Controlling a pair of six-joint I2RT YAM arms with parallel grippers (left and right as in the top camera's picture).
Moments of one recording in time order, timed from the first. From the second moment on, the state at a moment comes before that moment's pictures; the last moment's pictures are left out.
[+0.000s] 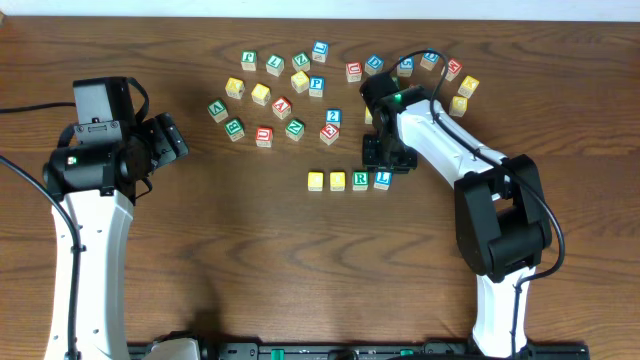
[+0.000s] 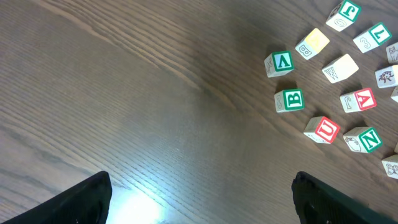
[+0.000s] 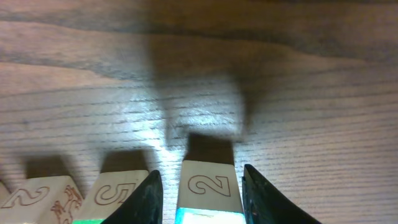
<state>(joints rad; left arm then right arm) 0.13 1.33 1.29 -0.96 -0.11 -0.33 0.41 2.14 1.60 -1.00 -0.02 0.47</state>
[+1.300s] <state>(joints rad) 0.13 1.33 1.29 -0.96 -0.11 -0.33 0.42 2.14 1.61 -1.03 -0.02 0.35</state>
